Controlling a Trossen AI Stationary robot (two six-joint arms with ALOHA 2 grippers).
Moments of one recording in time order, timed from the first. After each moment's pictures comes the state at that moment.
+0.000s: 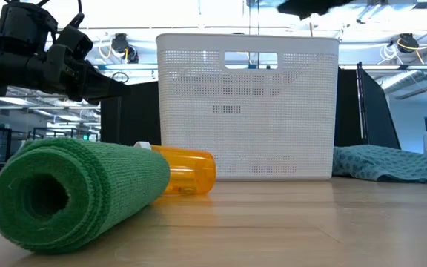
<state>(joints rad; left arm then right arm) 0.13 0.92 0.05 0.78 0.00 0.07 -0.40 0.96 0.96 -0.29 -0.37 -0.44</state>
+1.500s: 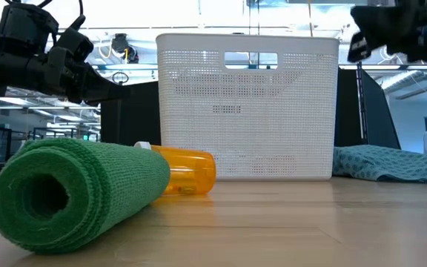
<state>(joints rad) 0.13 0.92 0.05 0.76 -0.01 0.07 -0.10 0.36 0.03 0.60 -0.34 0.00</state>
